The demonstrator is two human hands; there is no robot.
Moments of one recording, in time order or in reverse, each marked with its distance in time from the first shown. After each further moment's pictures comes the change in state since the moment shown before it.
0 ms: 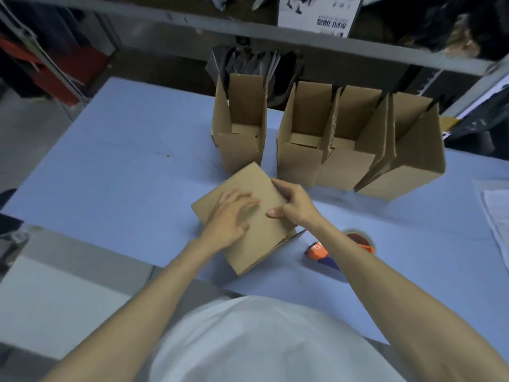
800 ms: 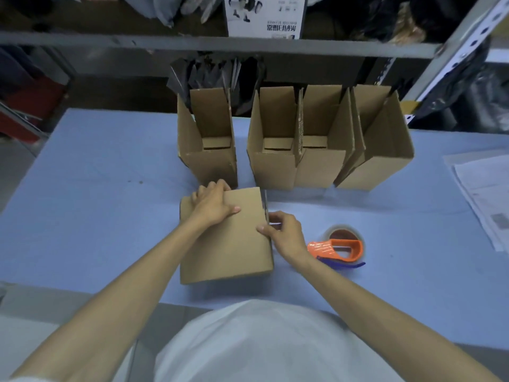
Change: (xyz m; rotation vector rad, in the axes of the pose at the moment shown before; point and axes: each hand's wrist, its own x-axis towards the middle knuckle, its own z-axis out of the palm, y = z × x) left_hand 0.086 0.004 -0.014 0.254 -0.156 -0.273; right_hand -0.035 0.024 0.034 0.245 0.382 0.207
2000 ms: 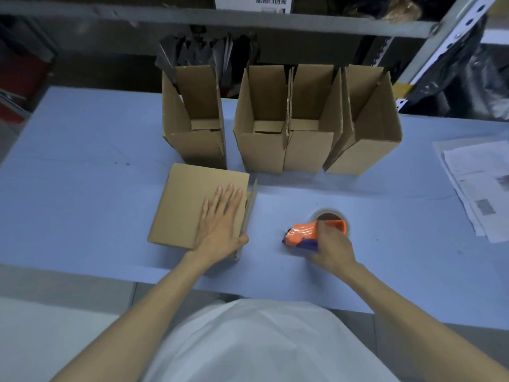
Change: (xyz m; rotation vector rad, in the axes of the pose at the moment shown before) left_hand -0.070 0.006 0.078 0.207 0.056 0.253; right_hand -0.038 0.075 -0.105 -1.064 -0.041 -0.050
